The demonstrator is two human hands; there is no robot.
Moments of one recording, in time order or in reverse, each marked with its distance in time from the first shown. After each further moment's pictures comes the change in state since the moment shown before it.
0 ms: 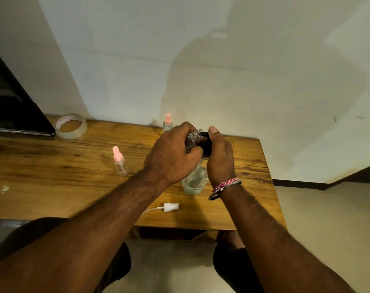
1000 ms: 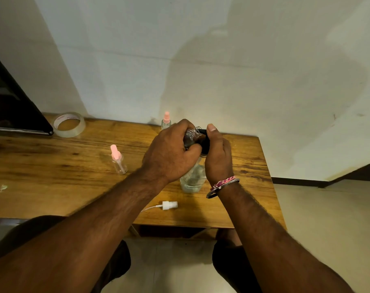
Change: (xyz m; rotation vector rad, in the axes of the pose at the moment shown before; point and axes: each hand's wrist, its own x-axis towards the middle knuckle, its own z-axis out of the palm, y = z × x) left_hand 0.000 0.001 0.001 0.016 0.011 -0.001; right_hand 0.001 0.002 -0.001 -0.015 0.003 -0.006
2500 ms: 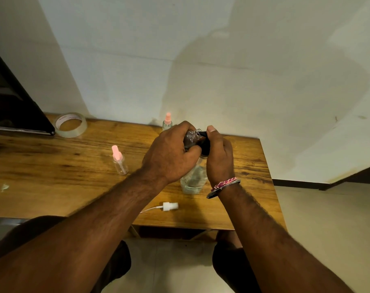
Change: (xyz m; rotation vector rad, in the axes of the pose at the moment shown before) left_hand 0.000 -0.002 -0.002 -0.006 0.001 -0.003; right_hand -0.003 -0.007 0.000 -0.012 0.006 0.008
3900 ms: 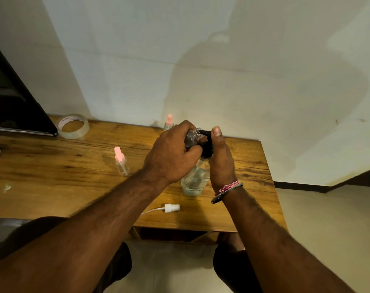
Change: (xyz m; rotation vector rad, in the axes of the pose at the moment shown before) left_hand 0.001 0.000 -0.003 -0.069 0.004 0.010; right_hand -0.004 -0.001 0.000 0.062 -0.118 0.010
